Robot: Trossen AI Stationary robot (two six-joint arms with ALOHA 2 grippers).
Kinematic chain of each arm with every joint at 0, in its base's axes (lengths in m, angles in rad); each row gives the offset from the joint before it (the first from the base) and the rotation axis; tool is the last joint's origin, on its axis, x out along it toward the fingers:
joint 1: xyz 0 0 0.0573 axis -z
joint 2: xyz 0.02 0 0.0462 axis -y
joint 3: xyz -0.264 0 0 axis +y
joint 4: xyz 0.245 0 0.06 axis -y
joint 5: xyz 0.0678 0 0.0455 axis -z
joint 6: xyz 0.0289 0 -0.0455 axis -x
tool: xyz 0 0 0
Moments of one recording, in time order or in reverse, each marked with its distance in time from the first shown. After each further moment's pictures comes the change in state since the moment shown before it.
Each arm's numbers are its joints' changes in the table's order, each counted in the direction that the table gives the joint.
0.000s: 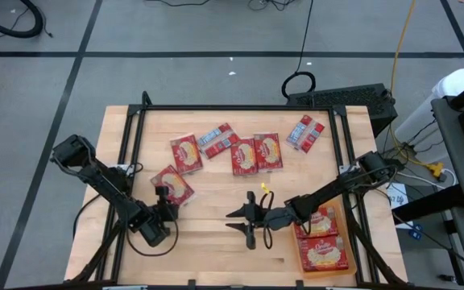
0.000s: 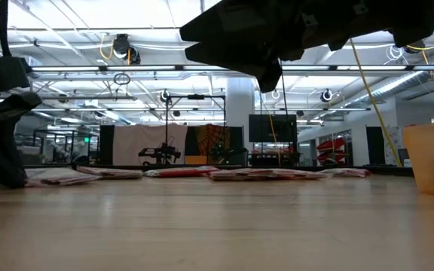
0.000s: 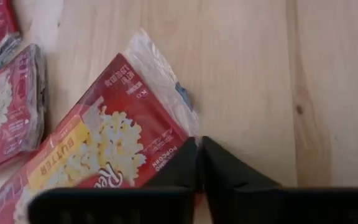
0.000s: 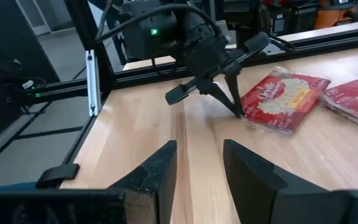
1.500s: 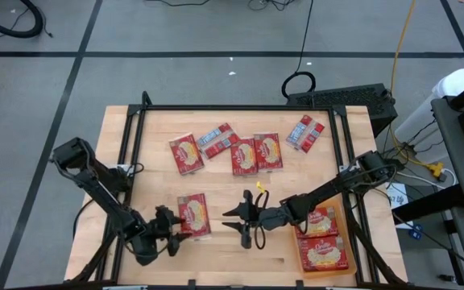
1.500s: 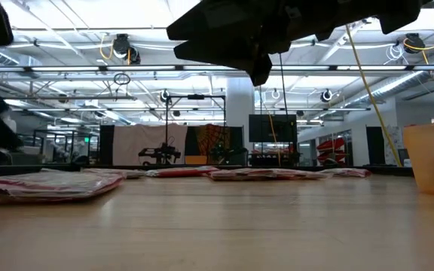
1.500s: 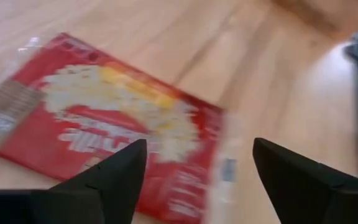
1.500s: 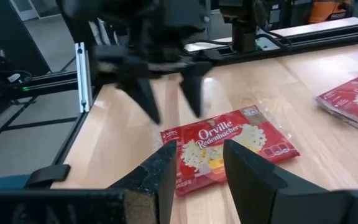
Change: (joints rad) left arm 0.127 -0.024 -0.095 0.371 -0.176 0.696; right arm 0.018 0.000 -0.084 -0.144 -0.005 -0.001
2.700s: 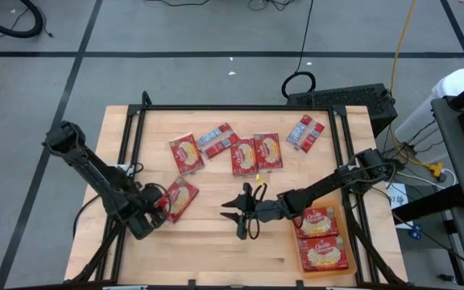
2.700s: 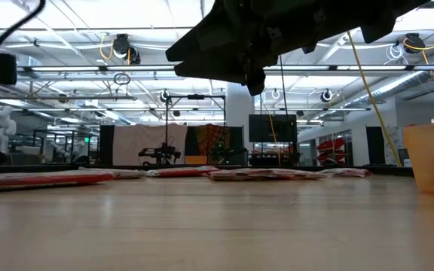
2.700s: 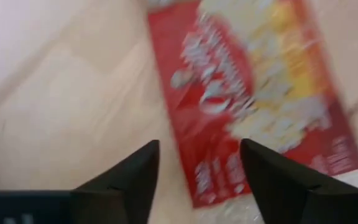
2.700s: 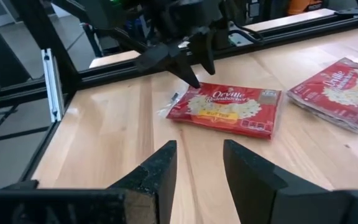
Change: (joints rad) left arm -0.072 0.267 0.066 -0.755 0.366 0.203; right arm 0.059 0.000 0.000 -0.026 0.004 -0.039
